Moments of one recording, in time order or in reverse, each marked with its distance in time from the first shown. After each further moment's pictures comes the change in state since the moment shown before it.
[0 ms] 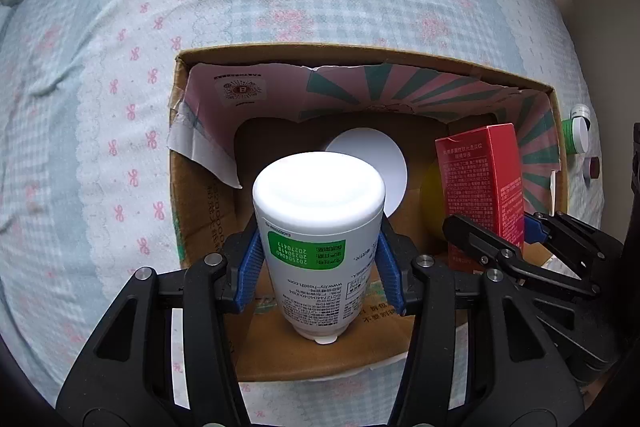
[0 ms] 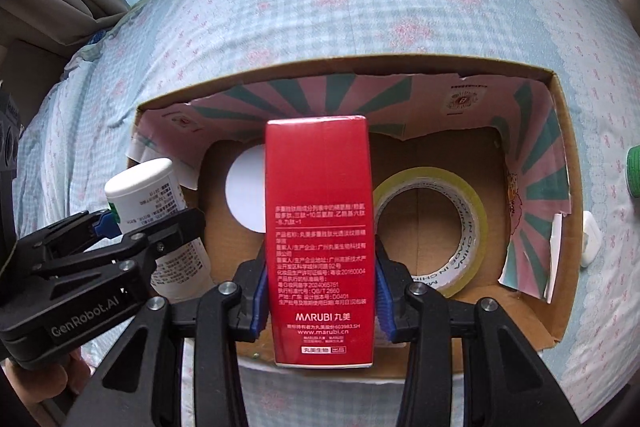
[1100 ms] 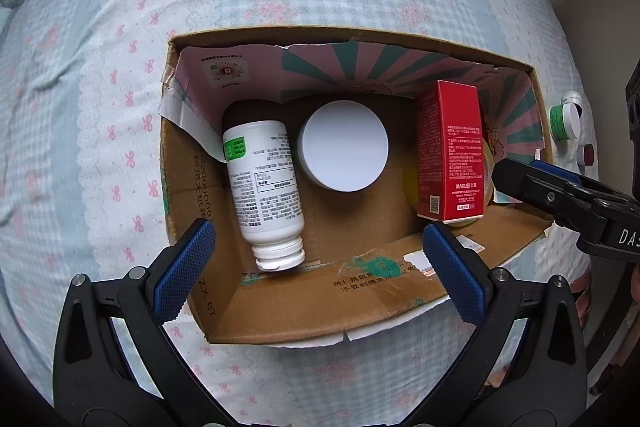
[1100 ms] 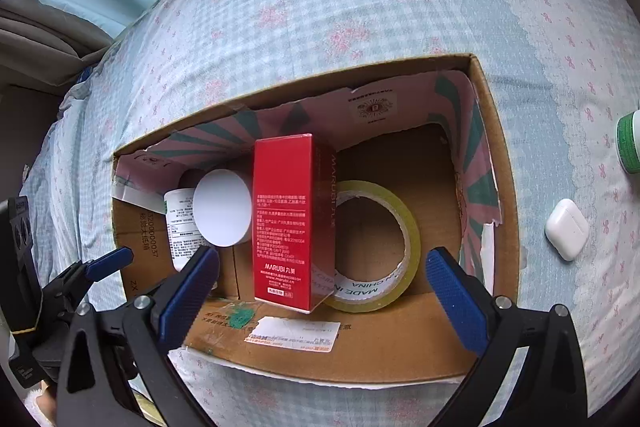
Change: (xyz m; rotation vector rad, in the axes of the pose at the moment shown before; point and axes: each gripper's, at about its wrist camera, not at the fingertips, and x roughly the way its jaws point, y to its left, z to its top) left arm -0.023 -0.016 -0.023 0.021 0.005 -0.006; right arm -0.027 -0.063 0.009 0.135 0.011 0.072
